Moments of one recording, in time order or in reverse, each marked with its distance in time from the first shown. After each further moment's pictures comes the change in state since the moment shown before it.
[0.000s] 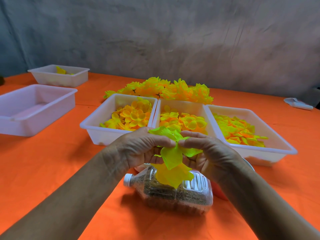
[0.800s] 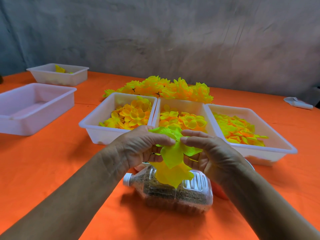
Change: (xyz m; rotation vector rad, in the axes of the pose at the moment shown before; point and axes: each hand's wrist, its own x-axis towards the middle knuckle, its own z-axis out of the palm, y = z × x) left_hand 0.017 -0.008 -0.019 0.000 -0.087 0.033; right_hand -0.001 0.003 -0.006 -0.087 -0.032 -0.072
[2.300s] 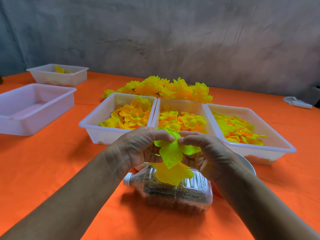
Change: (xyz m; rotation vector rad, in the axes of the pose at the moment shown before) left_hand 0.001 0.002 0.000 -0.020 -0.022 -0.011; right_hand 0.002 0.001 0.009 0.048 0.082 0.035
